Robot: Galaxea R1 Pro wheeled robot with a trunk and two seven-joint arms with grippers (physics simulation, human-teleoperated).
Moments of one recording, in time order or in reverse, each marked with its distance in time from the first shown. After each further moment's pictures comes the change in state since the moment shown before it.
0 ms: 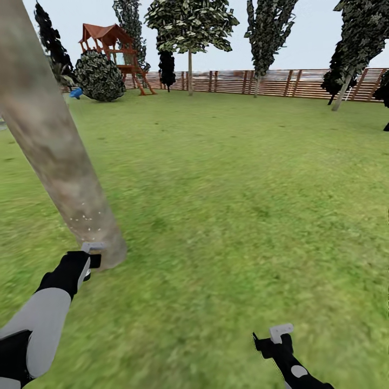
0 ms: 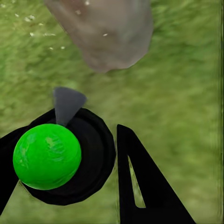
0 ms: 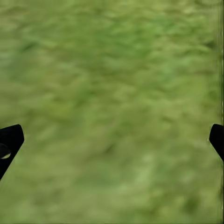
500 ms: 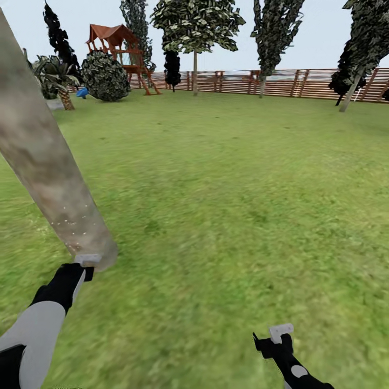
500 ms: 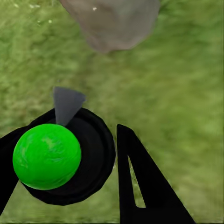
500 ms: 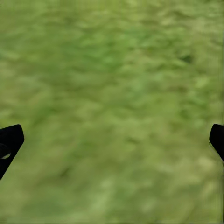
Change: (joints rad) left arm 0.072 0.017 0.014 -0.003 0.002 -0.004 0.063; right arm 0.000 0.000 0.000 0.000 0.000 0.001 0.000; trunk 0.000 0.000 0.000
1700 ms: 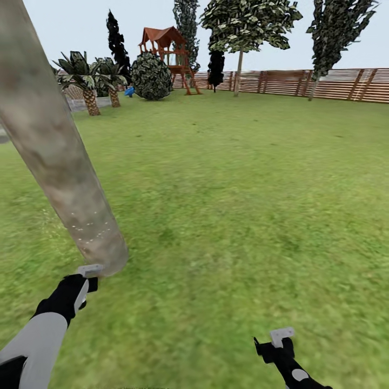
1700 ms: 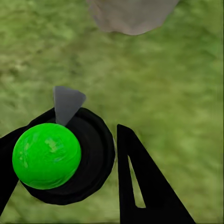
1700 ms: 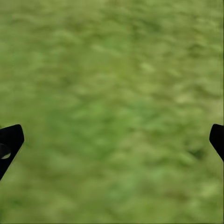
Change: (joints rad) left arm 0.055 -0.018 -0.002 0.025 0.165 -0.023 0.058; right arm 0.000 0.003 0.001 0.031 -0.001 0.001 0.002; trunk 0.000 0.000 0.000
